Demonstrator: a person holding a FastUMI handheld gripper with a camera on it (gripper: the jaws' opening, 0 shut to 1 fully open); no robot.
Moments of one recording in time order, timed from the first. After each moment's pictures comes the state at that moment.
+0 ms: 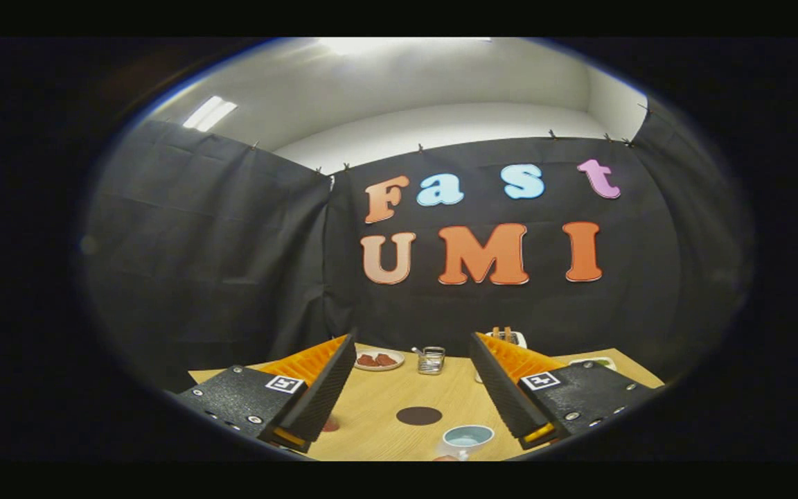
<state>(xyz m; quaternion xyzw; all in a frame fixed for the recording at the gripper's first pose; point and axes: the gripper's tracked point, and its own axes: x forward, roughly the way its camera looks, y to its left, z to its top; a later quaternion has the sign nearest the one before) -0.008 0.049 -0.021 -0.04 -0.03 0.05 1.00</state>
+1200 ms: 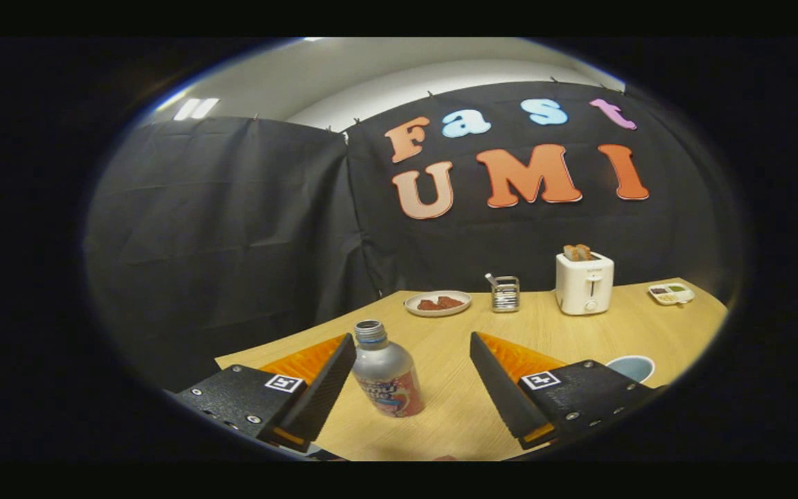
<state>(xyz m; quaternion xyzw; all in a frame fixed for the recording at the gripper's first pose) 0.027 0.166 -0.195 0.02 0.10 0.11 0.99</state>
